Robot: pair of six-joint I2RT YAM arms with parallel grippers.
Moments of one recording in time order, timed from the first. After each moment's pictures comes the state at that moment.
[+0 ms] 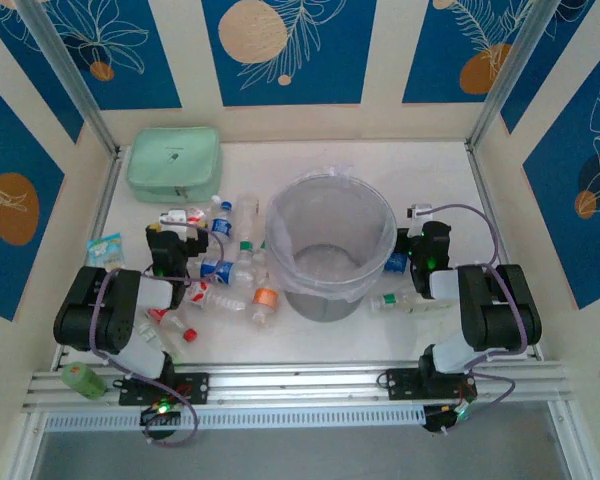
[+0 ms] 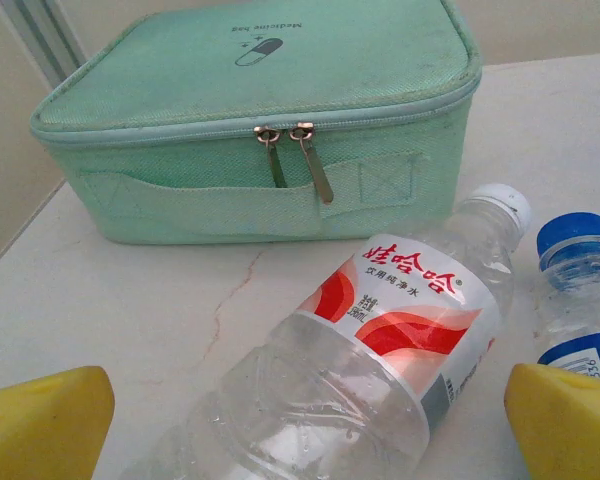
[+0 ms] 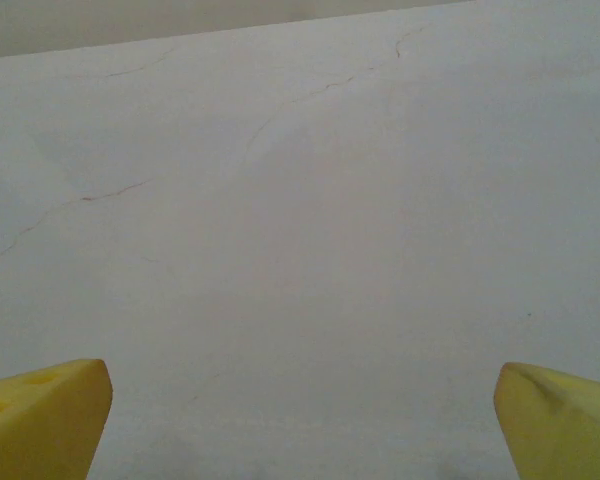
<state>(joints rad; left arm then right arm) -0.11 1.56 0.36 0.90 -0.24 0.06 0.01 1.53 0.40 0.71 -0.14 0.10</state>
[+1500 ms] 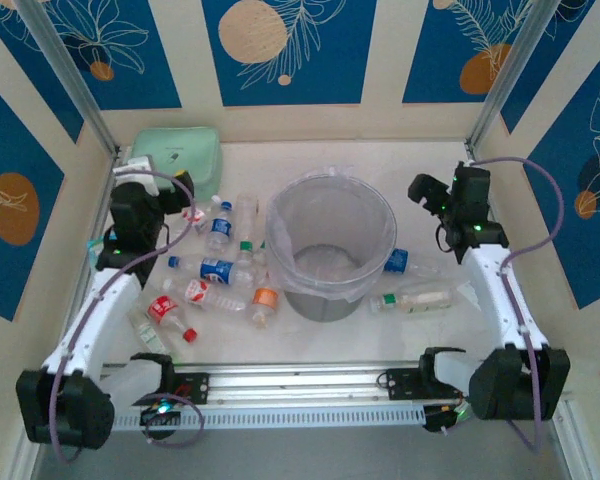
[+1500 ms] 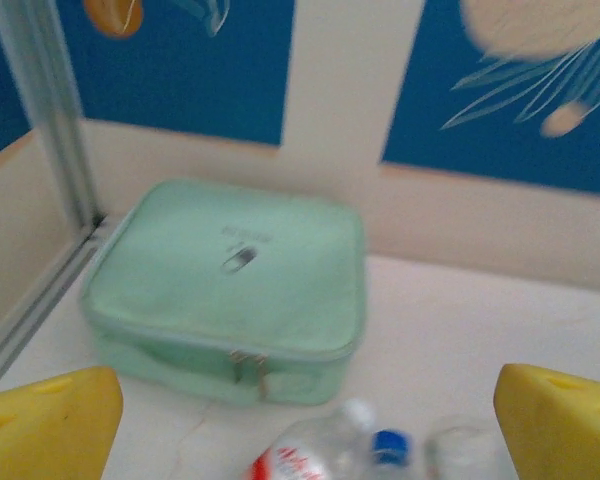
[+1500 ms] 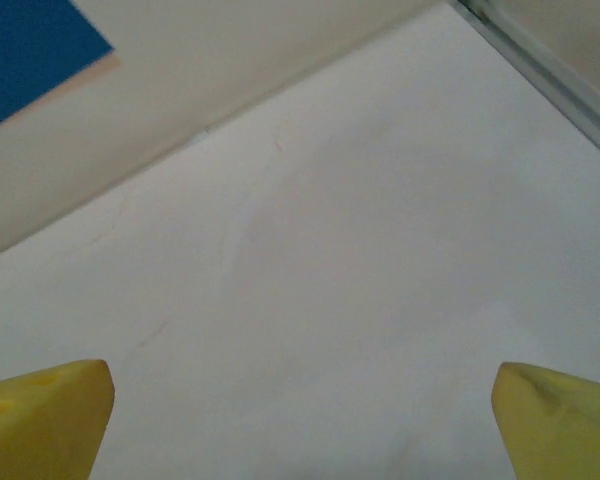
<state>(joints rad) -0.11 1.03 0.90 -0.07 -0.11 -0.23 -0.04 1.13 1.01 -0.52 0.05 0.50</state>
